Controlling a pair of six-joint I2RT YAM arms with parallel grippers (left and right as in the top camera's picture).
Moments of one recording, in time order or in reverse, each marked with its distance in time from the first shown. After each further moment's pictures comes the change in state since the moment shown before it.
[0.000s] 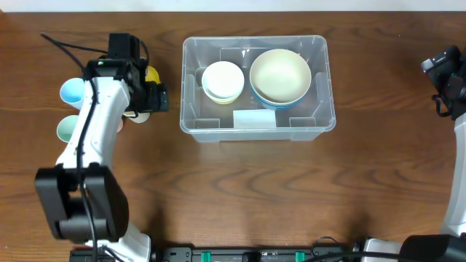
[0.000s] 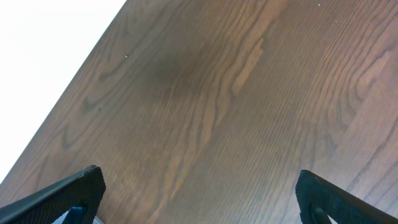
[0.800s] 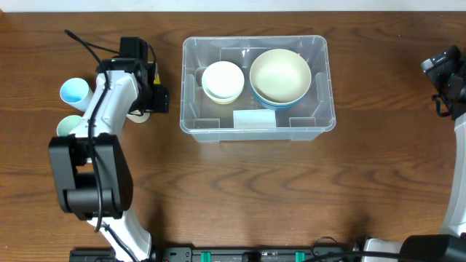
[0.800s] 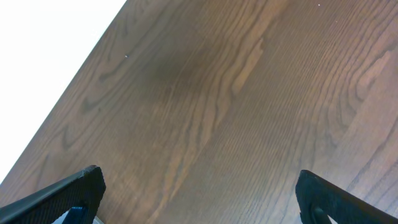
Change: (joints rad) left arm 0.000 0.159 0.000 0.109 0.008 0.095; right arm 0.000 0.000 0.000 0.000 0.000 0.000
